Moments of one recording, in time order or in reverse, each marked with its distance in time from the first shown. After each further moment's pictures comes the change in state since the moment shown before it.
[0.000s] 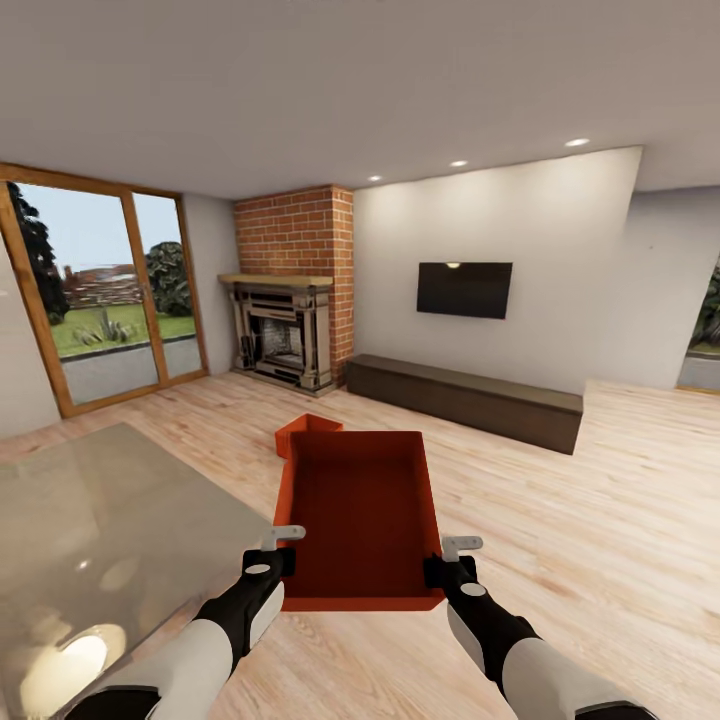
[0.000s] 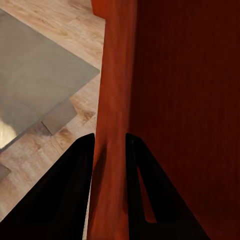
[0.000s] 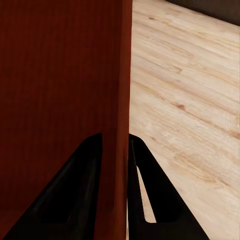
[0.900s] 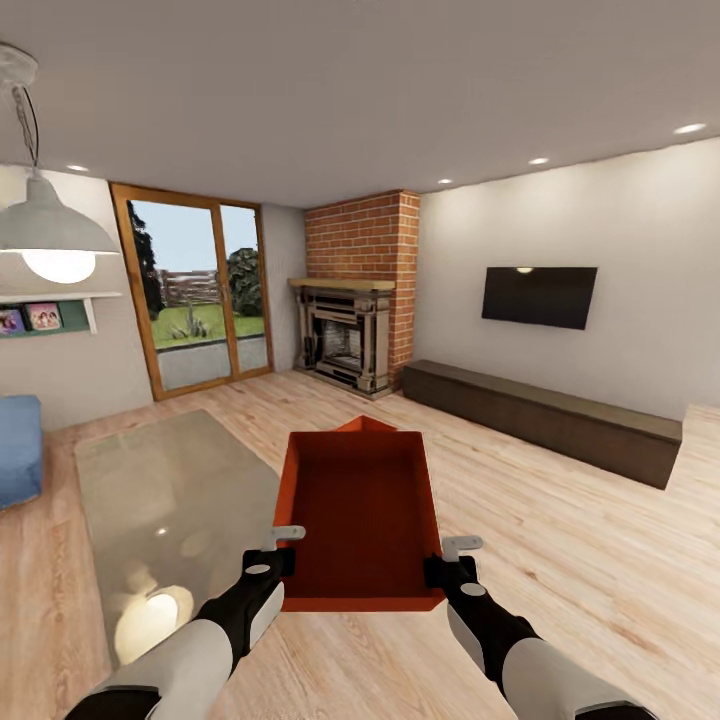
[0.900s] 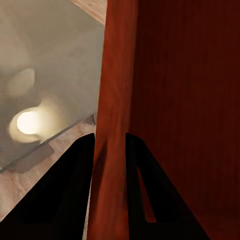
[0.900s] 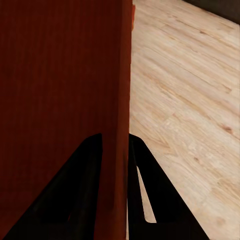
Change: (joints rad) left arm 0.000 0.000 0.000 0.000 0.001 0.001 0.001; right arm 0.000 0.000 0.000 0.000 0.001 0.001 0.001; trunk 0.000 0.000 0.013
